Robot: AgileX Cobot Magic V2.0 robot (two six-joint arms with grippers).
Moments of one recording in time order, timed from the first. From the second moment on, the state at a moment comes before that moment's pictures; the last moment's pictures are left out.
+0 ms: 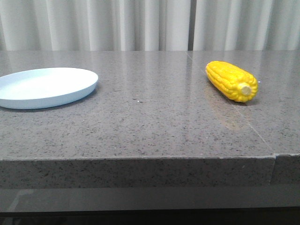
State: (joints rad) left arm -0.01 0.39 -0.48 -0.12 0.27 0.10; right arm 0.08 0.45 -0.57 -0.06 0.41 0.18
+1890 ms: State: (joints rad) left arm -0.08 1.71 -1.30 -0.07 0.88 0.07; right arm 0.08 0.45 -0.57 -0.06 0.41 0.18
